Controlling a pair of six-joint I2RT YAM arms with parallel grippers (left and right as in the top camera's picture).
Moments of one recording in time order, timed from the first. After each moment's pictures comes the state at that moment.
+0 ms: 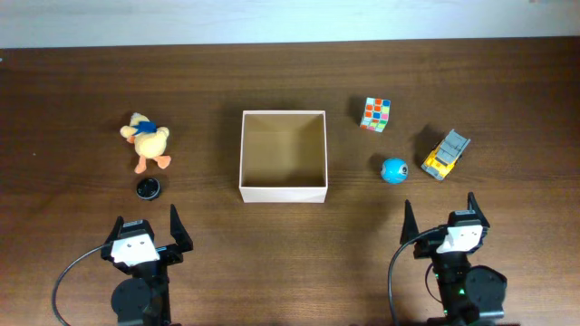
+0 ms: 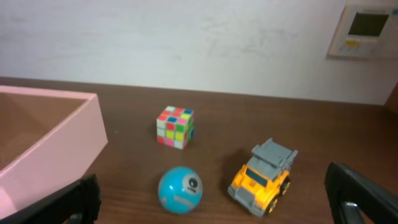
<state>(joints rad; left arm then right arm) 0.11 0.01 0.05 -0.16 -0.10 -0.05 0.02 0.03 0.09 -0.13 -0.03 -0.05</state>
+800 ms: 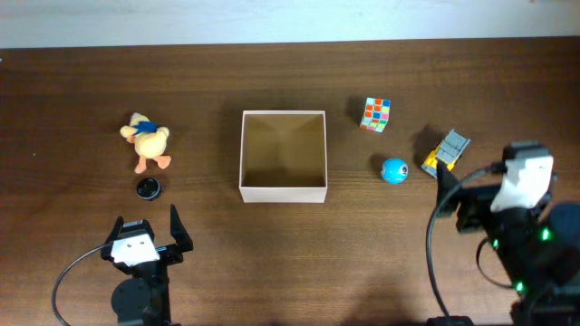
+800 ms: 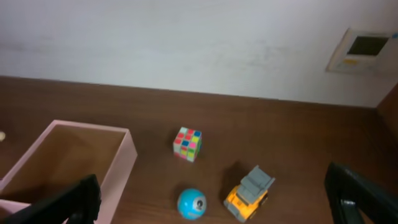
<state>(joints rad) 0.11 0.01 0.05 -0.16 -0.10 -0.05 0.02 0.71 1.13 -0.77 -0.07 -0.05</state>
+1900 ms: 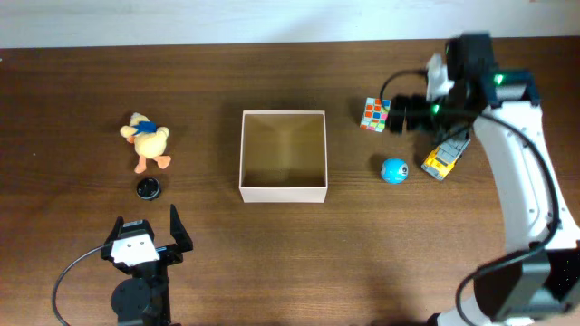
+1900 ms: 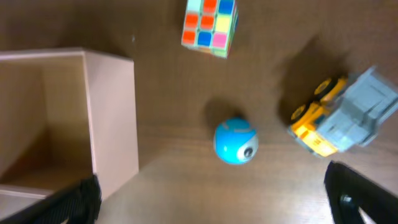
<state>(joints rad) 0.11 0.01 0.05 -0.16 -0.10 -0.05 0.02 1.77 1.80 -1.25 -0.19 0.13</state>
